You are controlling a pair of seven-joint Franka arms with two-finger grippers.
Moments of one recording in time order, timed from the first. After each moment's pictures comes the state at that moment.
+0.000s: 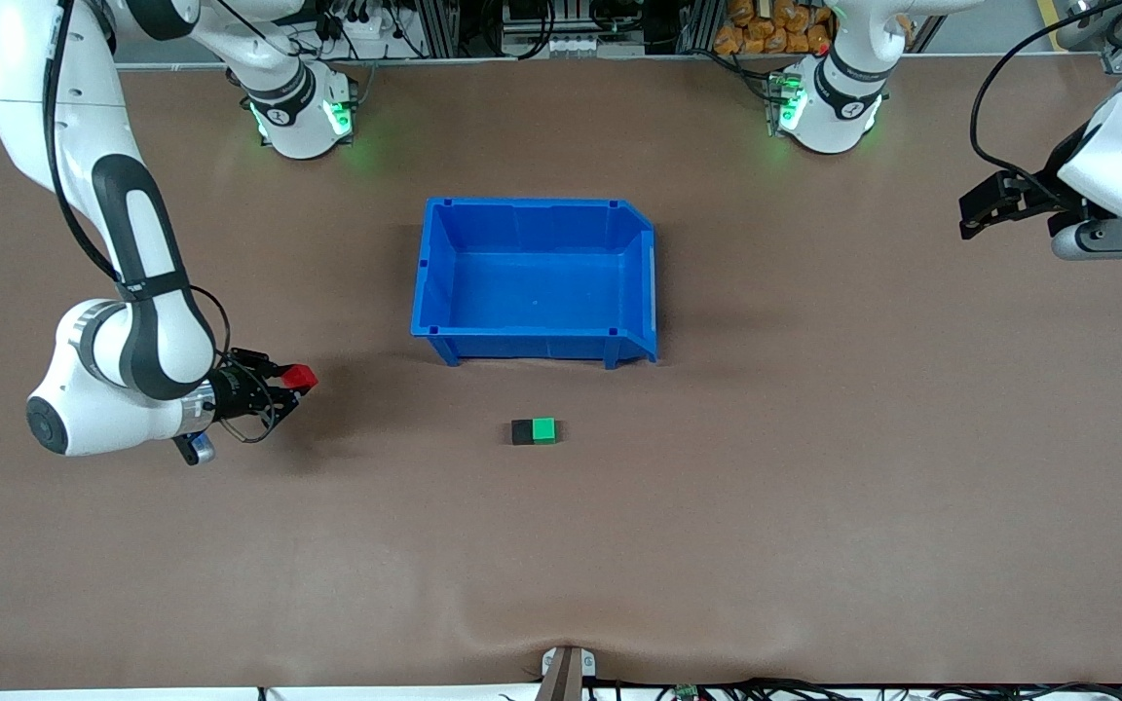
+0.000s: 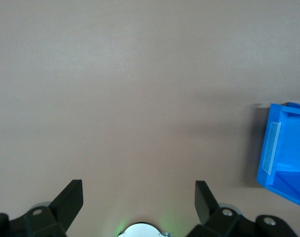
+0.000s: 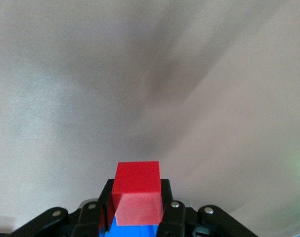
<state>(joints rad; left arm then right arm) -0.04 -0.08 -0.09 -1.66 0.06 1.55 -0.12 0.11 0.61 -0.14 -1.64 0.47 1.77 0.77</state>
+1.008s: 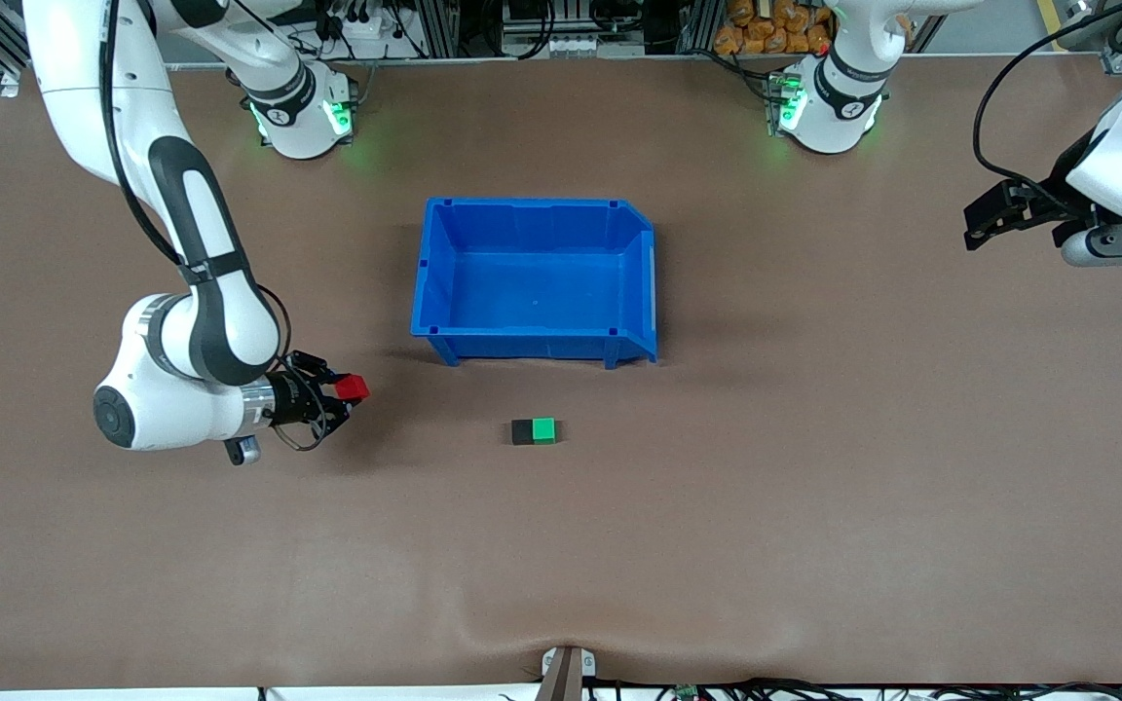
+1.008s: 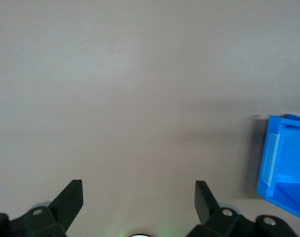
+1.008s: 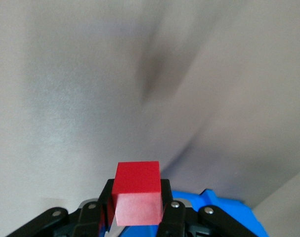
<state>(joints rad) -0.03 -0.08 -0.09 -1.68 0.06 1.61 -0.12 0.26 0.61 -0.13 -1.63 0.55 1.89 1.05</state>
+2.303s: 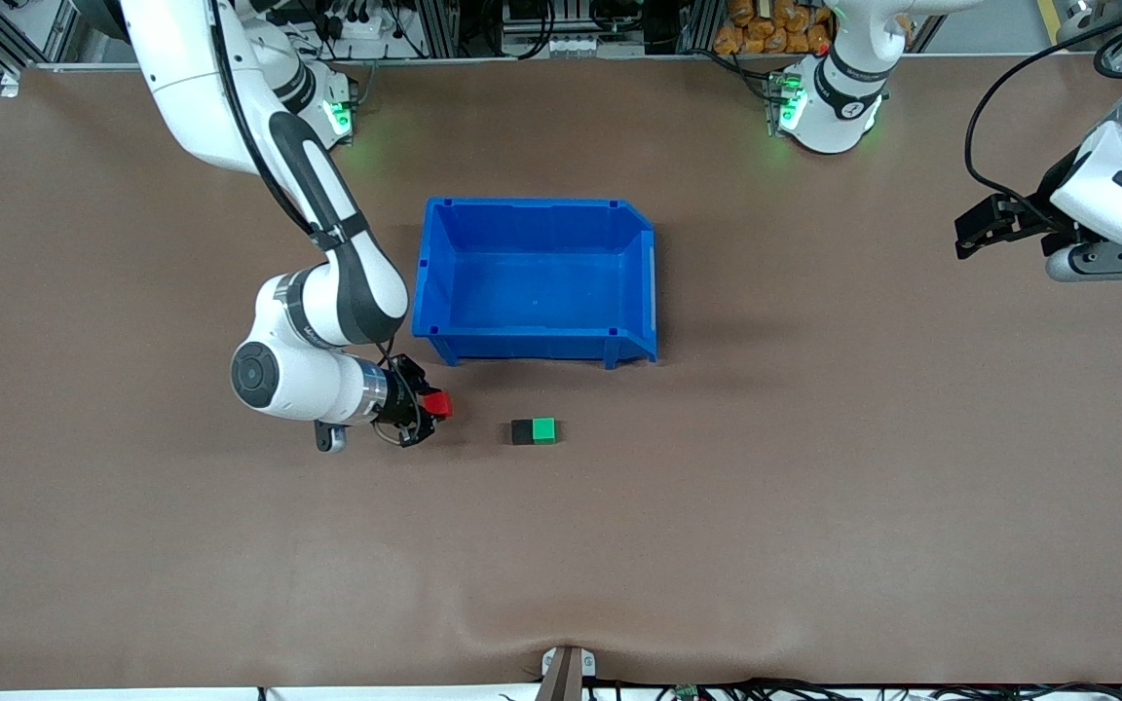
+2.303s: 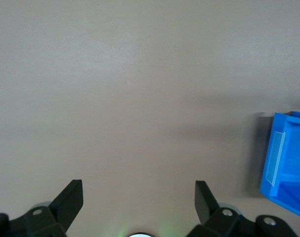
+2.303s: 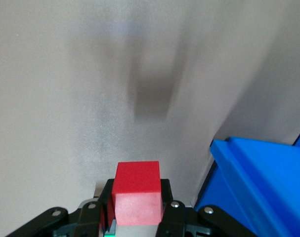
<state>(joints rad) -0.03 -0.06 -0.09 -1.70 0.06 1.62 -0.12 0.48 0.64 -0.13 -1.62 0.57 2.18 1.43</state>
